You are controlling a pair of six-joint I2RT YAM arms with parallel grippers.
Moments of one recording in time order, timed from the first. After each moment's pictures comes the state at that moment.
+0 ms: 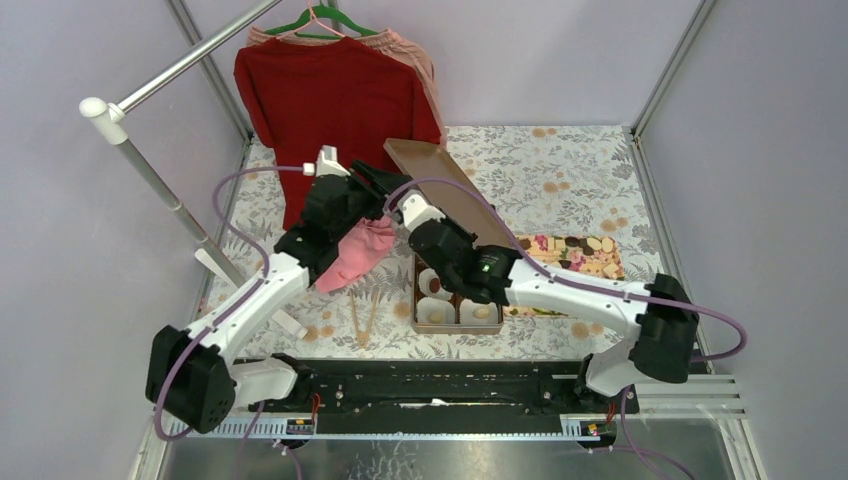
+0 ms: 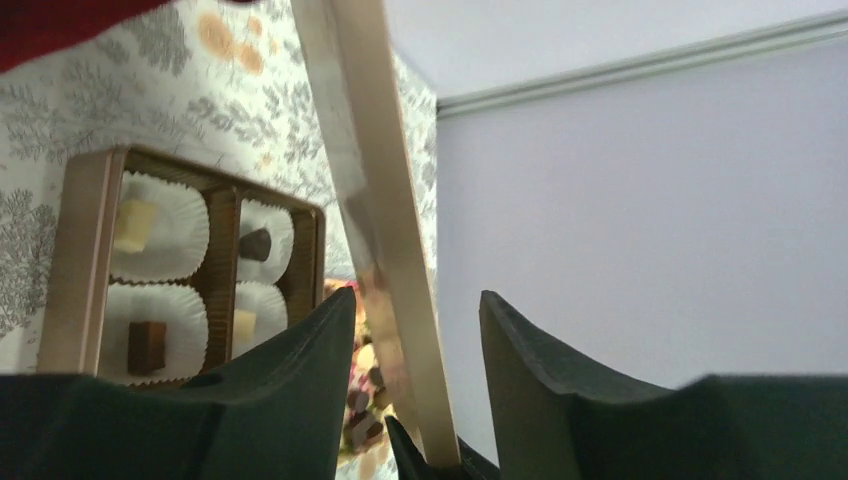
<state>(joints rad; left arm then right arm) -0.47 1.24 0.89 0.13 0.04 -1.21 1.11 1.54 1.20 -0.31 0.85 -0.21</state>
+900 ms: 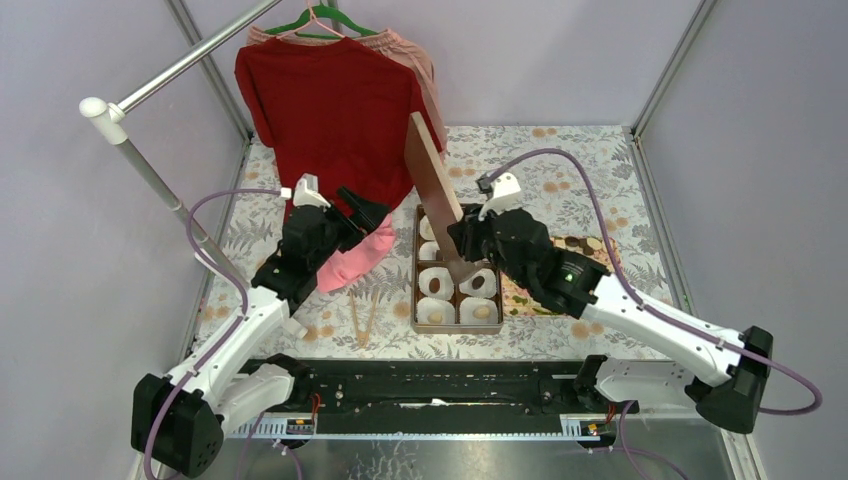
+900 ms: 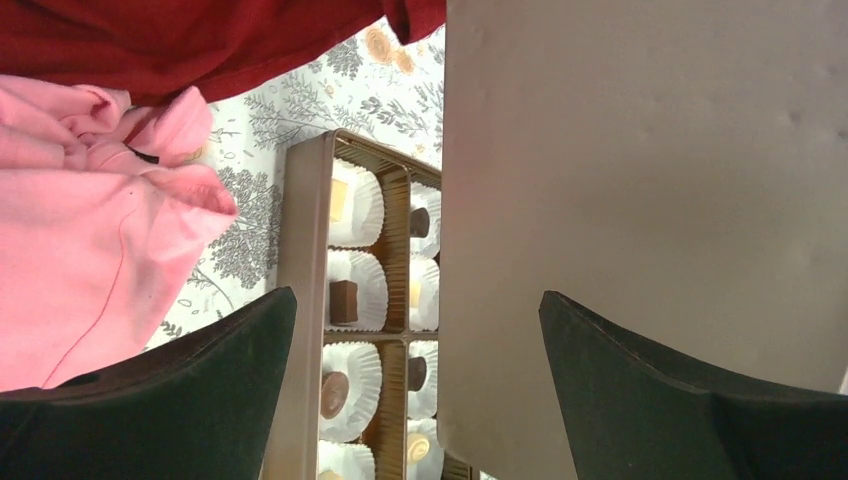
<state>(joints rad) -0.38 0.98 0.68 0.00 0.02 -0.95 0.98 1.14 1.06 -0.27 0.38 0.37</state>
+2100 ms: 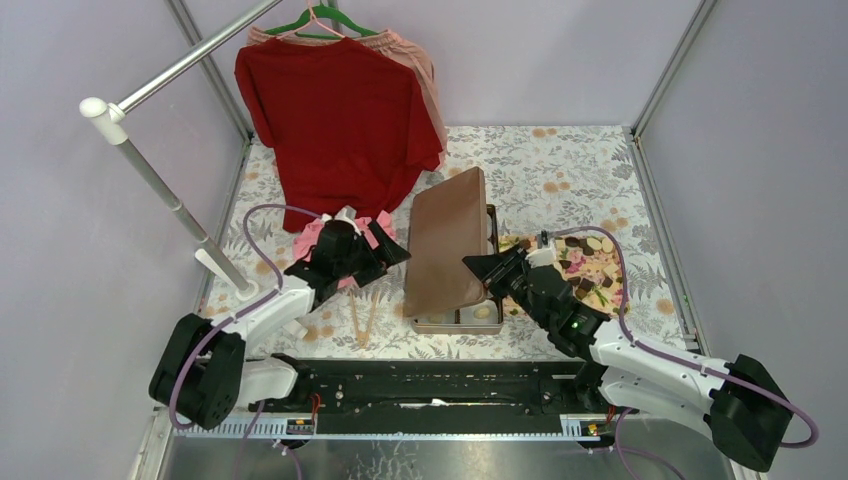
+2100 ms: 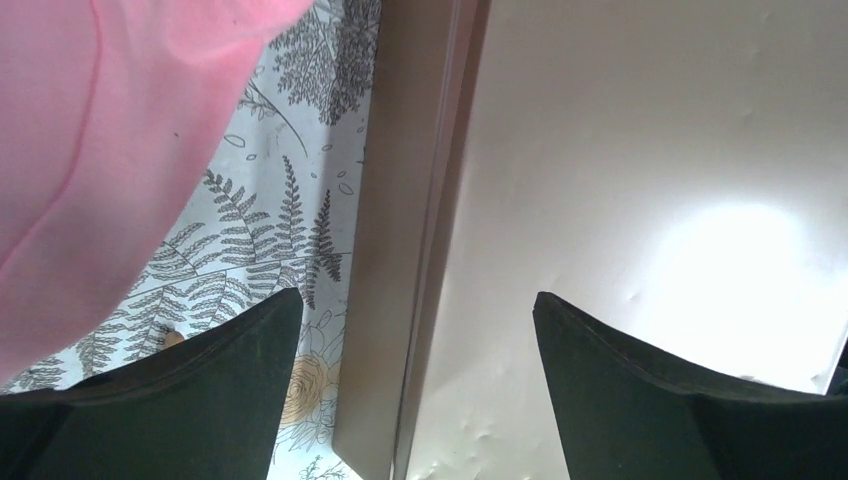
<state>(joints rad) -0.42 1.21 0.55 0.04 0.23 -0.97 0.85 0.89 0.37 0.32 0.27 1.27</state>
